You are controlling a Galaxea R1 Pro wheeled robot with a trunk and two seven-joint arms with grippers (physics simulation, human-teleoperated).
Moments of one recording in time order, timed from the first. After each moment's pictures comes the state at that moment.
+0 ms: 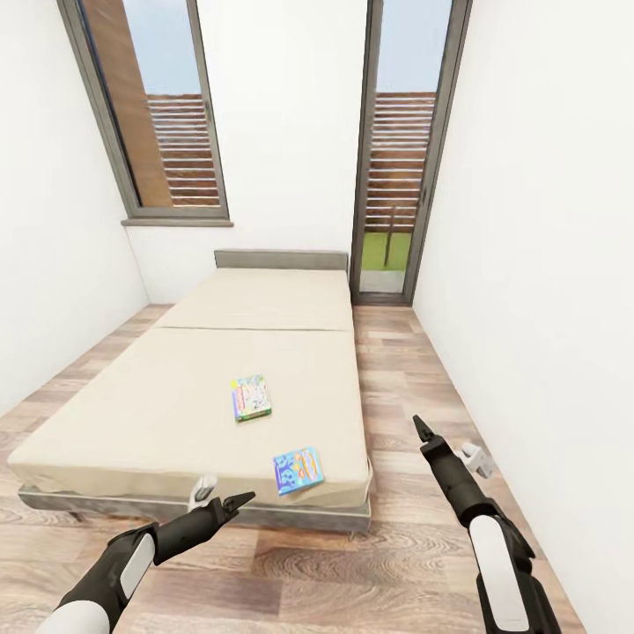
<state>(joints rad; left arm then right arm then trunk) -0.54 0.09 0.31 -0.50 0.23 0.52 -0.93 -0.26 0.17 -0.28 -1.43 -0.74 0.30 0.11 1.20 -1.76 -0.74</state>
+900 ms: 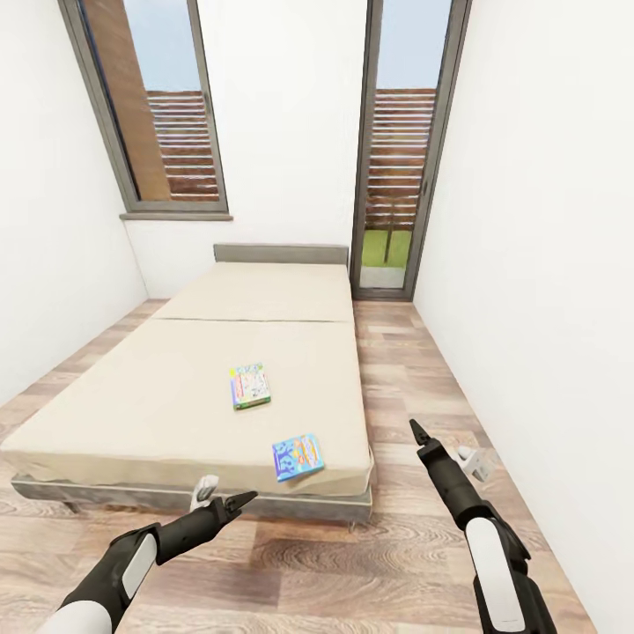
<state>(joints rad) -0.54 0.08 0.31 -0.50 0.23 0.53 -0.95 -0.26 0.17 -0.27 -1.40 -0.74 0.30 0.11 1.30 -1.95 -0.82</state>
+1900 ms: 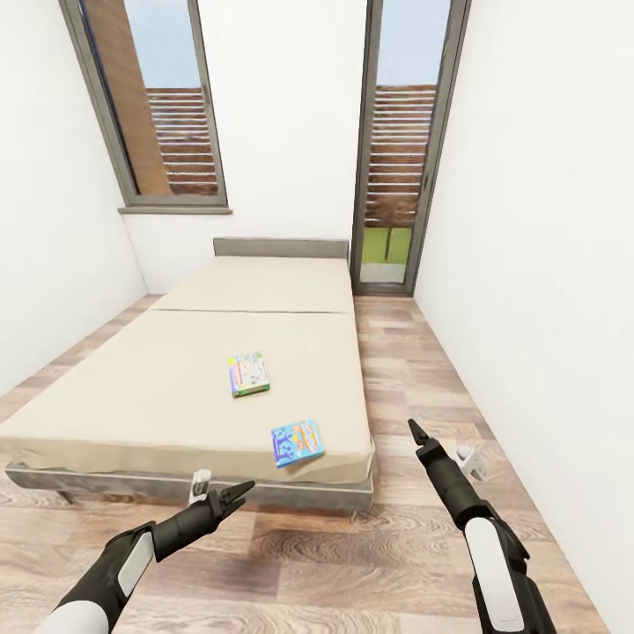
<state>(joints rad) -0.54 0.09 0.31 -0.50 0.29 0.53 -1.08 -0.26 0.17 -0.27 -1.40 -0.74 0.30 0.12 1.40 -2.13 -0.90</state>
